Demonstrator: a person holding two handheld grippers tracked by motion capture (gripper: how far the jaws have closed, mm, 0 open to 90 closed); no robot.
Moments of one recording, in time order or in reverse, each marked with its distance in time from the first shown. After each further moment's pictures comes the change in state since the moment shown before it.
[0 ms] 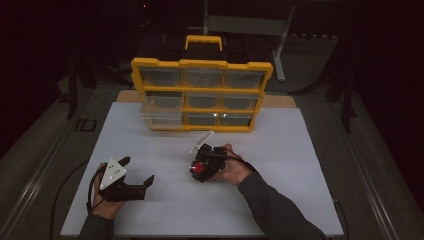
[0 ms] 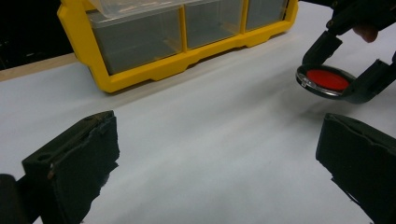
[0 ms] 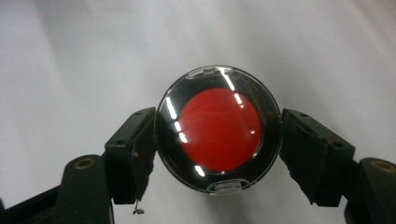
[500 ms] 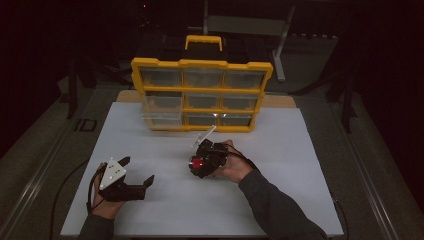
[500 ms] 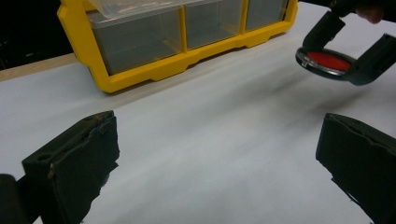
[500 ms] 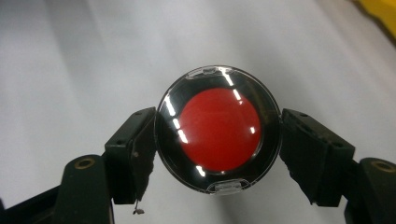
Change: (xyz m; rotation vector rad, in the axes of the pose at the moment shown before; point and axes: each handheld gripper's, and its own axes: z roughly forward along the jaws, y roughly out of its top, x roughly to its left) left arm 0.000 0.000 0.000 -0.003 -0.003 -0.002; right arm -0.002 0.008 -0.015 -0.044 0.006 0.020
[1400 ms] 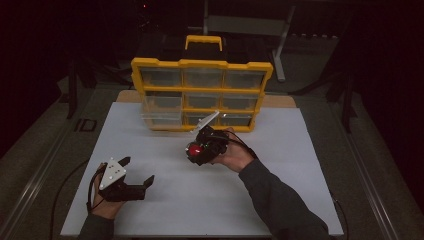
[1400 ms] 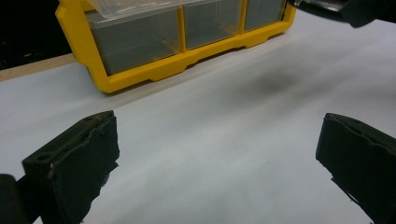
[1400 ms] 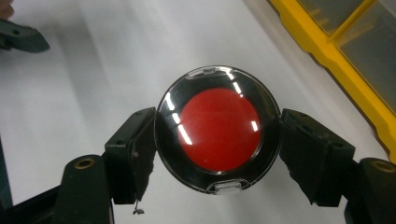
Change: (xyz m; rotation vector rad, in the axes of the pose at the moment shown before) left arm 0.000 0.000 0.000 0.000 -0.004 0.000; right arm -0.010 0.027 -0.032 -0.083 -0.008 0.010
